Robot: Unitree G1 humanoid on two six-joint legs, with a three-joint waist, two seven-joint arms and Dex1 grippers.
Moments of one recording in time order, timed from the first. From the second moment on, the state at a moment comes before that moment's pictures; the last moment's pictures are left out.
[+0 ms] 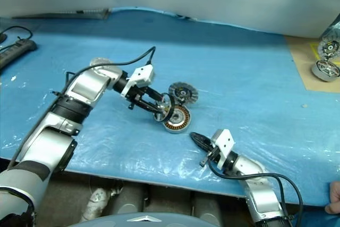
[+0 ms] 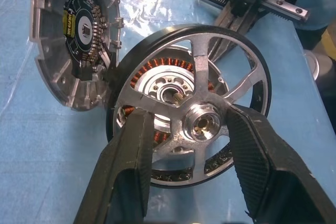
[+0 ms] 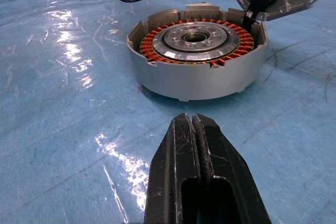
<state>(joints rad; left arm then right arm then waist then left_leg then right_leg) -0.98 0.44 -0.37 0.44 -0.07 0.38 -1.55 0.16 -0.37 0.10 -0.11 0.24 -0.06 0.78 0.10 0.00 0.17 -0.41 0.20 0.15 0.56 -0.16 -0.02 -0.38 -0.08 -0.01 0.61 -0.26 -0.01</state>
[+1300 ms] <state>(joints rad) -1.10 0.33 -0.44 0.75 0.06 0.10 -1.61 0.13 -0.34 0.12 -0.06 0.22 -0.09 0.74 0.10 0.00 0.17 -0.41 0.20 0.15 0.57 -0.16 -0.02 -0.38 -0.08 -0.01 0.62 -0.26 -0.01</state>
